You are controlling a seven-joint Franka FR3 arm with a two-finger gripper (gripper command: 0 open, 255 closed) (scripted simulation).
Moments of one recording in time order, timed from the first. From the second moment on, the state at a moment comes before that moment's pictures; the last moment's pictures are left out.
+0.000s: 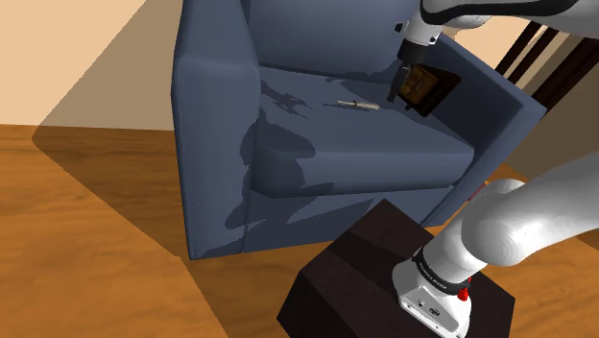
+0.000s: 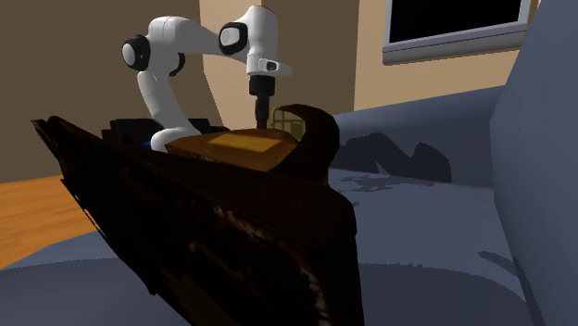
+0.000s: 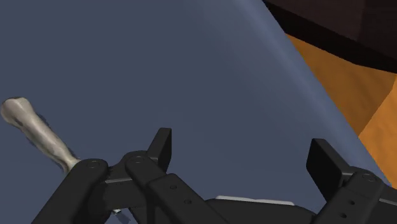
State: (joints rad) arm -0.01 -0.39 -0.36 -2.16 -0.17 1.77 -0.65
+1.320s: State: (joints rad) arm -0.14 0.45 -0.48 -1.47 0.14 1.86 -1.34
